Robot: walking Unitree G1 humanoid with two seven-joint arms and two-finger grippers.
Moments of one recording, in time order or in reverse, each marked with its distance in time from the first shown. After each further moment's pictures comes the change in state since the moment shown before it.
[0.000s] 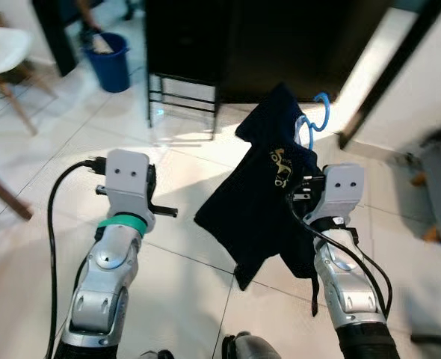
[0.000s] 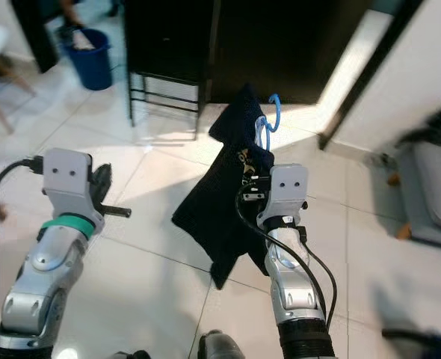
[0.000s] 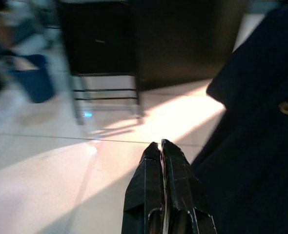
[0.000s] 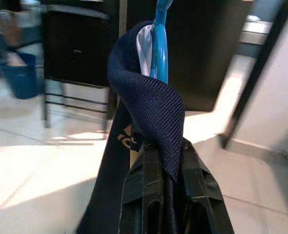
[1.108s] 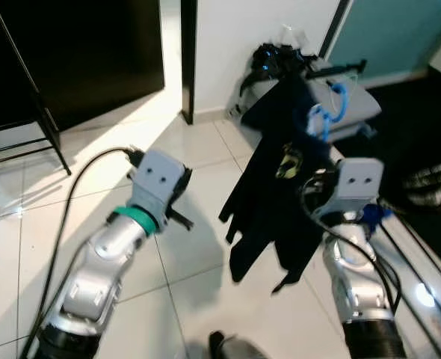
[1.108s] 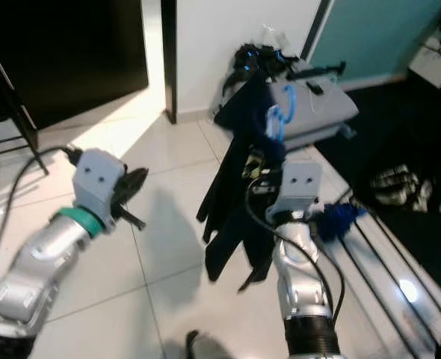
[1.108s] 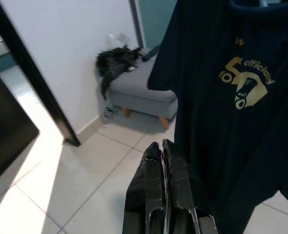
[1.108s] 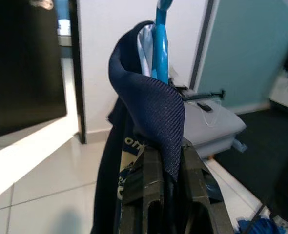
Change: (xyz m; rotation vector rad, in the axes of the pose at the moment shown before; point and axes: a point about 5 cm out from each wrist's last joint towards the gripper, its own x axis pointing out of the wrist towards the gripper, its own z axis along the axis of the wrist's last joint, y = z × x) left arm 0.007 -0.007 0.028 0.153 -0.117 -0.368; right arm 0.006 -0.012 0.020 -0.005 -0.090 -0.050
